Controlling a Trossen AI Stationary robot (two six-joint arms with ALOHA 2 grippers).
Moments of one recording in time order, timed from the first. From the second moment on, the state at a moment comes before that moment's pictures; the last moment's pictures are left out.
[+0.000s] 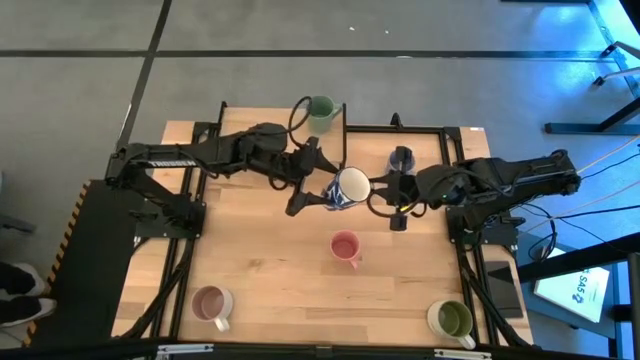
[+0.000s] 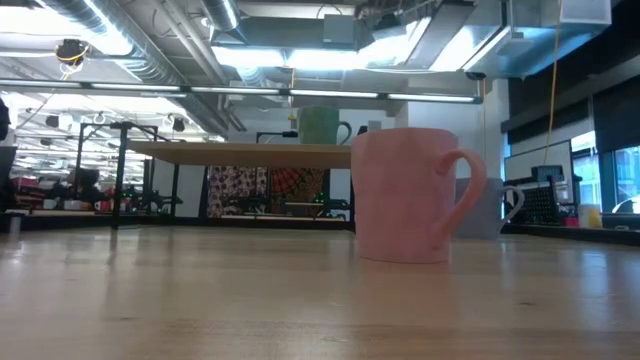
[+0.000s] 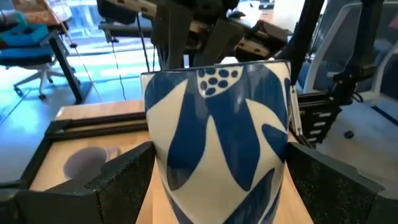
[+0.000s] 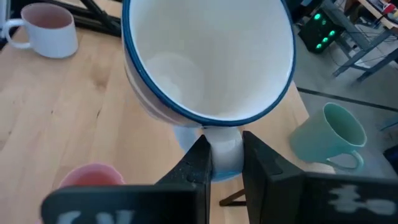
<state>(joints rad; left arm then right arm) 0.08 1.46 1.45 -0.28 0.23 0.07 0.23 1.23 1.39 -0.69 0.43 -0.14</state>
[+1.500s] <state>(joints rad) 0.07 1.49 1.46 -0.17 0.18 -0.21 0.23 1.23 1.39 -0.68 0.47 -0.18</state>
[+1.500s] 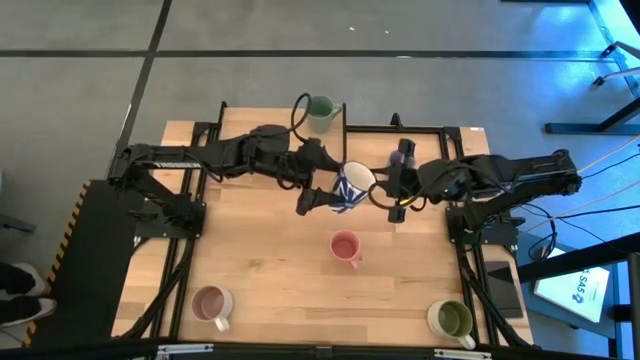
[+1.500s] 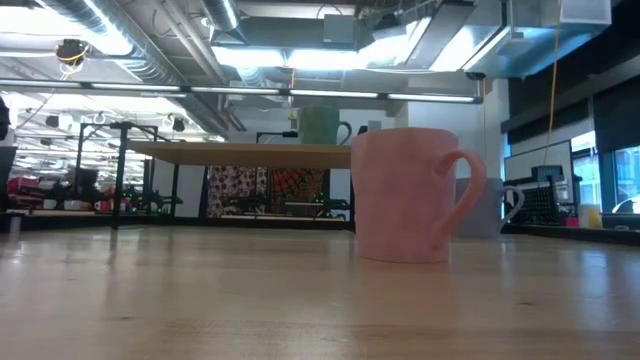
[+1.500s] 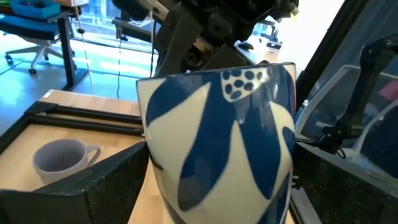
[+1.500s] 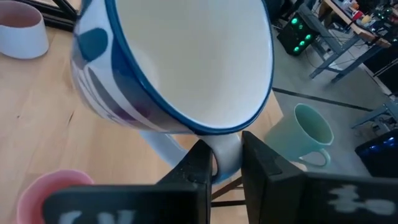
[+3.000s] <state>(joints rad) 0.07 1.57 1.46 -0.06 0.16 -0.32 0.21 1.23 1.39 -0.65 0.52 -0.18</state>
